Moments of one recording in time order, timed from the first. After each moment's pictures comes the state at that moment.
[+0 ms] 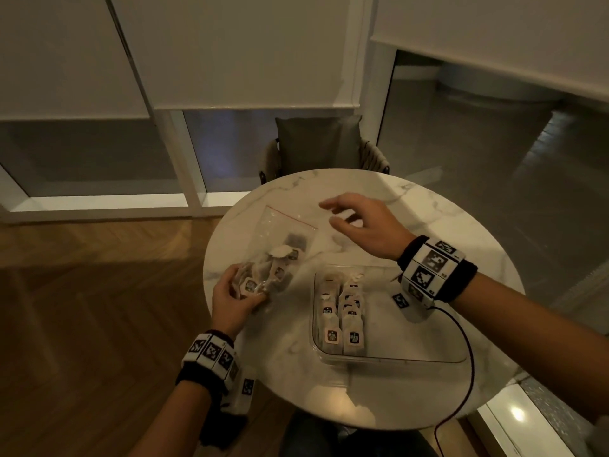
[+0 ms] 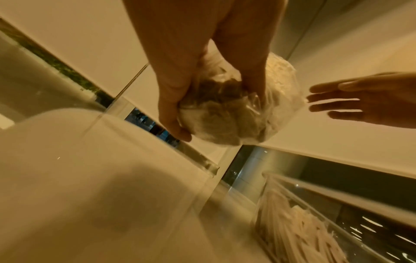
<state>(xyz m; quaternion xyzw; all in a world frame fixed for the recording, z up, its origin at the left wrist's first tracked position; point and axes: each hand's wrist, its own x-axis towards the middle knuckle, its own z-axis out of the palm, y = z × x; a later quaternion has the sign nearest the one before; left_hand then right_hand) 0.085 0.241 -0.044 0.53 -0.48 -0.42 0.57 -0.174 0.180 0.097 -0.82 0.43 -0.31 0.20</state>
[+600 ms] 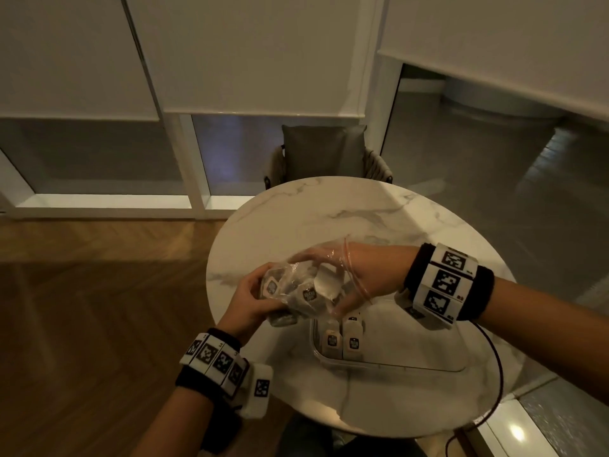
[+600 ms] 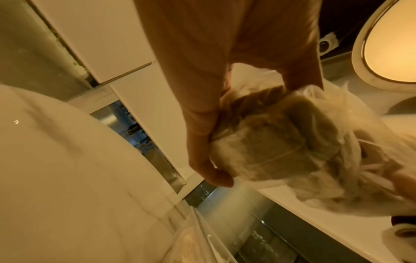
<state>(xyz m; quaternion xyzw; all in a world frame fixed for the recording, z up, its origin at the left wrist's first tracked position) 0.065 0.257 -0.007 0.36 -0.49 -0.59 0.53 -0.158 0.222 0.124 -0.91 0.31 0.02 0.28</state>
